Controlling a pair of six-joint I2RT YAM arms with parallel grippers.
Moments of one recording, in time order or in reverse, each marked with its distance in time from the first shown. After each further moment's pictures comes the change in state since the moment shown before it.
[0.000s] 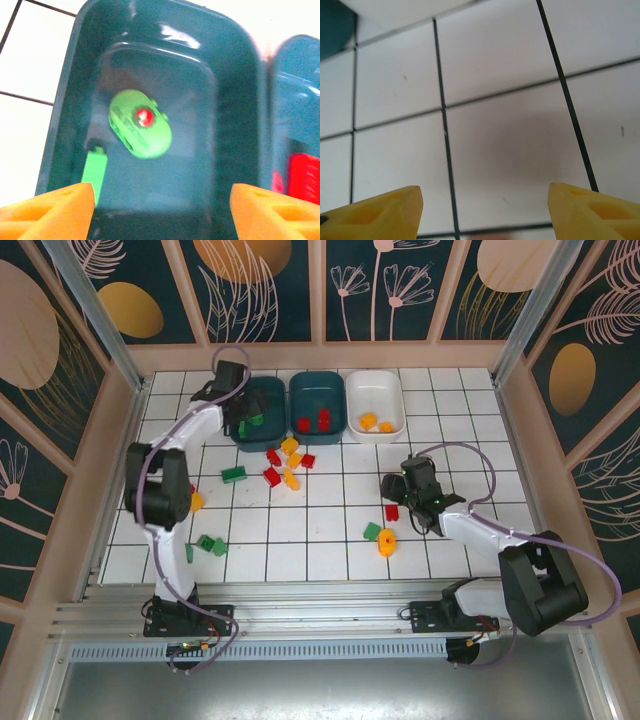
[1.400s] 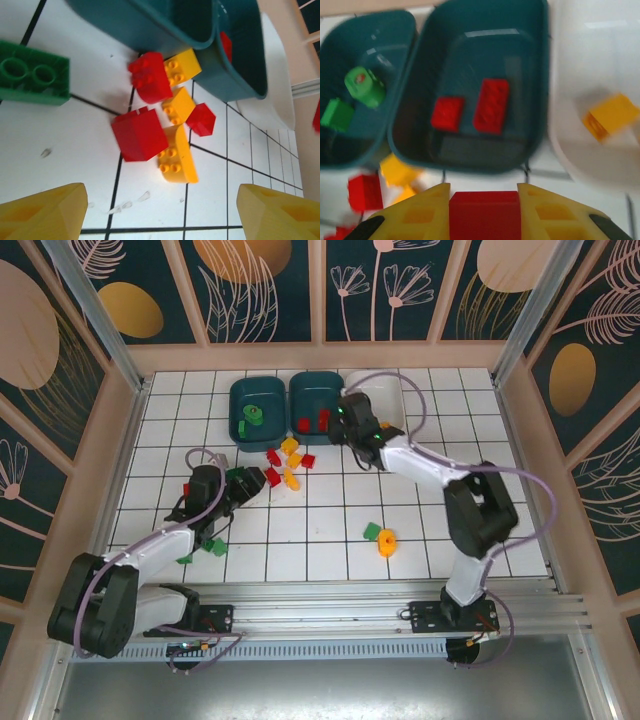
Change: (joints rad) left arm -0.098 -0.761 -1.161 0.652 0.183 -0.365; right arm 0.182 0.588 0.831 -0.045 0.021 -0.182
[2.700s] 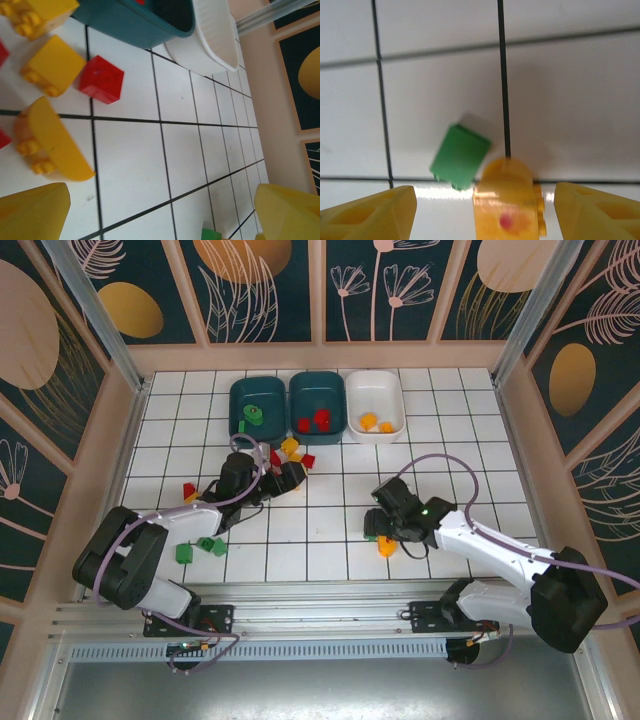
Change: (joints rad) left arm -0.175 0.291 0.176 0.196 0.155 0.014; right arm 0.163 -0.718 -0.721 -0.529 -0.057 0.393
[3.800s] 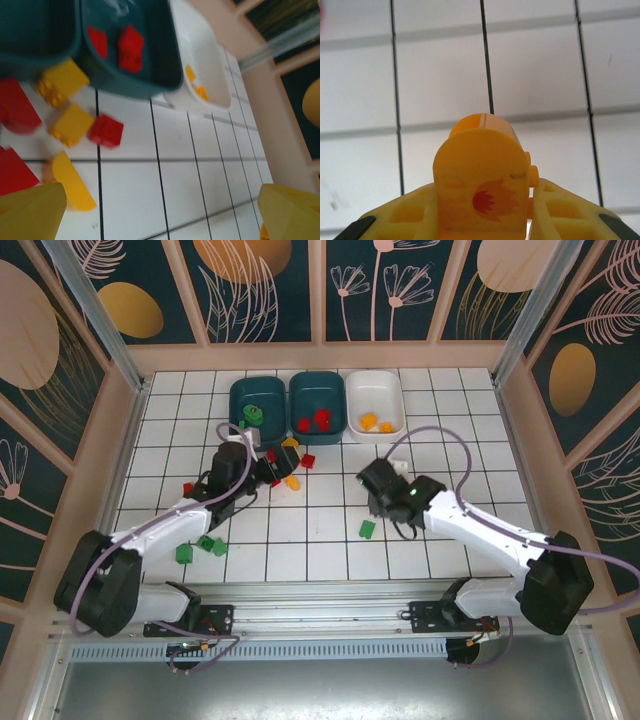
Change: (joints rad) left arm 0.006 -0.188 0.092 -0.230 -0.195 0.063; right arm -0.005 0.118 0.279 -0.101 0.254 -0.047
